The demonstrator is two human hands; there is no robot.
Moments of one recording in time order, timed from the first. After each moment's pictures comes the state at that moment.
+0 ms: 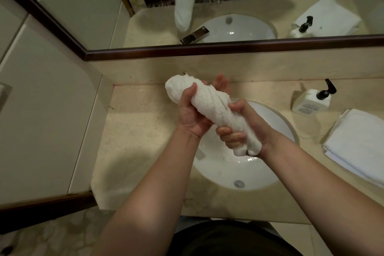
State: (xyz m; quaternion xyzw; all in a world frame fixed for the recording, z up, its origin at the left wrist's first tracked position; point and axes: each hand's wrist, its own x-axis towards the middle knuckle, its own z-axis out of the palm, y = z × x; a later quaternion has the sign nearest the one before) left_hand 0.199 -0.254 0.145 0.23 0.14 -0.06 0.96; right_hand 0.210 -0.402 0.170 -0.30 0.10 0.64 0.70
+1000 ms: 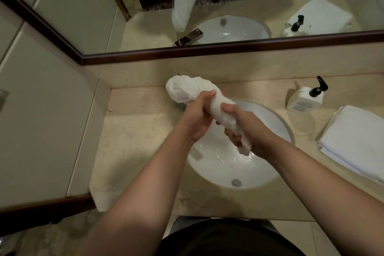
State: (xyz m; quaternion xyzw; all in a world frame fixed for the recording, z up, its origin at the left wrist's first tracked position) left_hand 0.198 -0.274 0.150 0.47 0.23 -0.11 0.85; right_hand 0.199 -0.421 0.177 -0.65 0.08 0.42 0.63
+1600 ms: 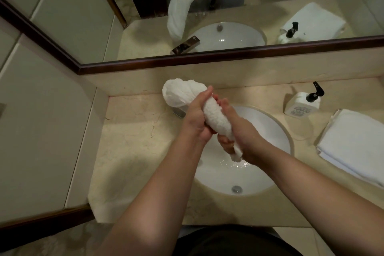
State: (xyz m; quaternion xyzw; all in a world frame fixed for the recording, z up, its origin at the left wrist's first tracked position) left_hand 0.208 -0.287 0.175 0.32 0.31 -0.06 0.89; right_hand 0.197 -0.404 0.184 -0.59 0.11 0.39 0.70
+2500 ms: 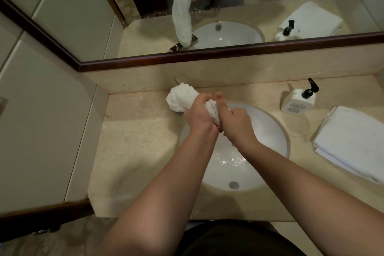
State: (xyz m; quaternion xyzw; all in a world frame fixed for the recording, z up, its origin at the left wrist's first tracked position) left_hand 0.214 -0.317 0.157 0.34 0.48 0.04 0.81; right_hand 0.200 -0.399 0.161 -0.81 0.08 0.20 0.54
